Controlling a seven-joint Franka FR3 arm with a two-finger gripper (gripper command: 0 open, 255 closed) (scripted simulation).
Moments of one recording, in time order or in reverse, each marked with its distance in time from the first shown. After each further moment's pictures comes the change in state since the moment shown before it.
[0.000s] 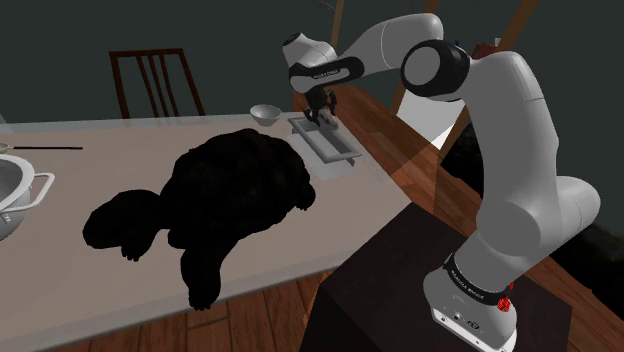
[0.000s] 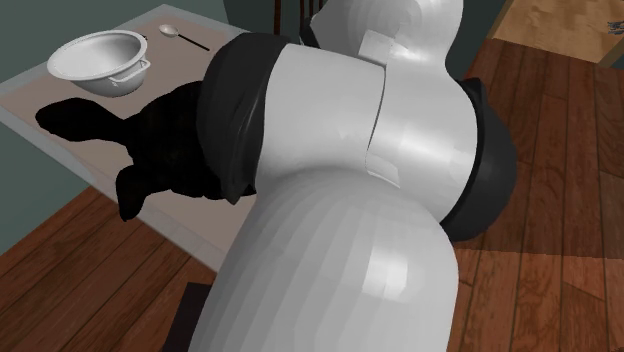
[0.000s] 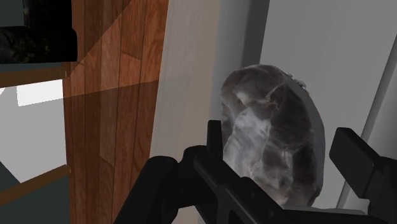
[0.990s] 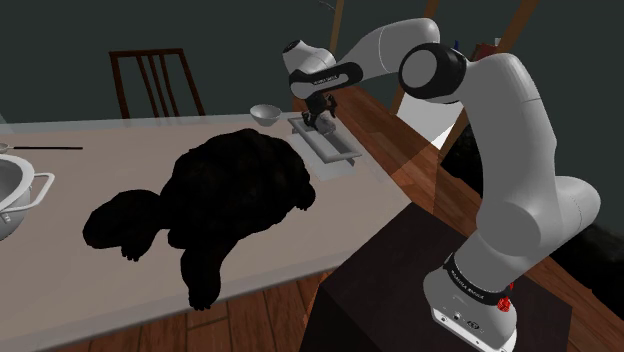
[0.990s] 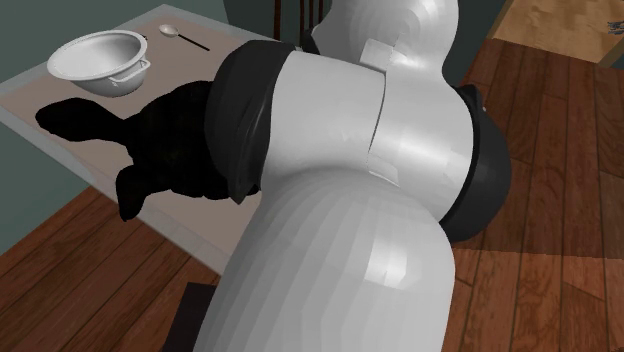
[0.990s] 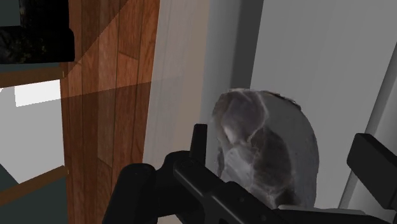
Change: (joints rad) arm -0.001 0.022 -0.005 -0.012 -0.008 0.030 0.017
